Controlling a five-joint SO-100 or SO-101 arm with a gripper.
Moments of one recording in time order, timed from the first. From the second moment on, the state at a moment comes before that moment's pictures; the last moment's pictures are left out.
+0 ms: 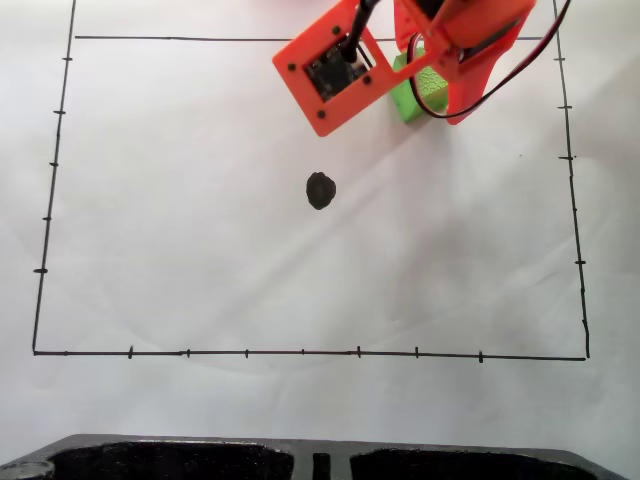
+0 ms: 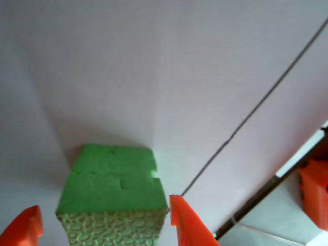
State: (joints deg) arm -36.5 110.3 132.9 70.6 15.2
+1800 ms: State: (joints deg) arm -6.3 100.9 118.6 64.2 -1.2
